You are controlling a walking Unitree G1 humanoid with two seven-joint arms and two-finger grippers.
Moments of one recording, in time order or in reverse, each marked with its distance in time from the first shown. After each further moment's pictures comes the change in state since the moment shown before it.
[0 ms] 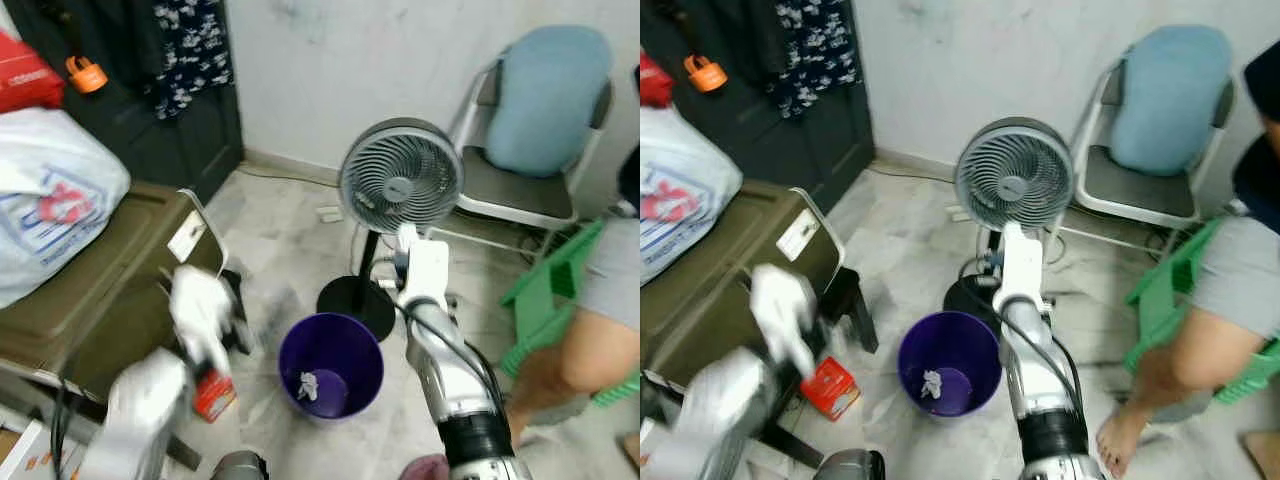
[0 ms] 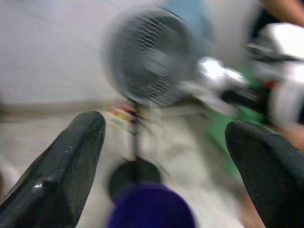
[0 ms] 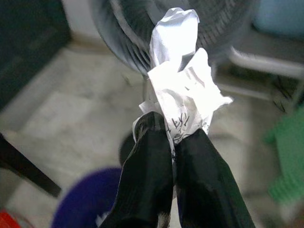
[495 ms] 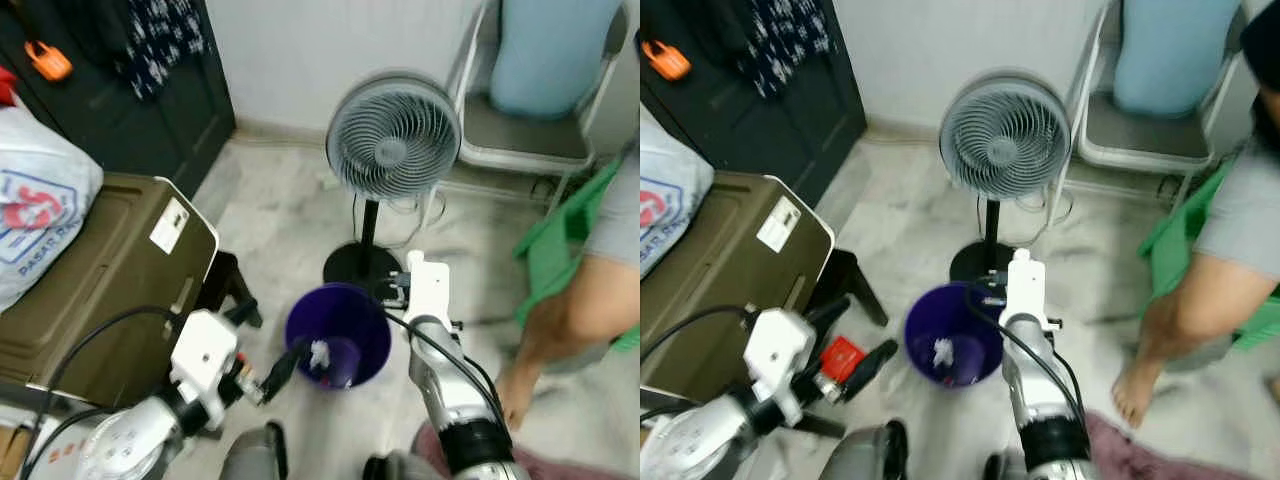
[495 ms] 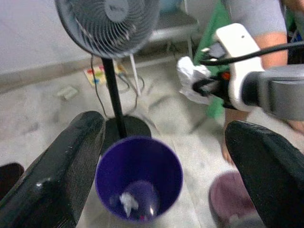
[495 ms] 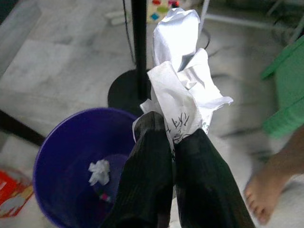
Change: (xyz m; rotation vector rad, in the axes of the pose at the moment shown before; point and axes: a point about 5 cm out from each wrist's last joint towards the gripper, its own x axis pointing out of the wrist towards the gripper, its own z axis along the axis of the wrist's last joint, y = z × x) left arm -0.030 -0.019 0.013 0.086 0.070 -0.036; right arm 0.004 0.002 -0.021 -0.038 0.079 -0.038
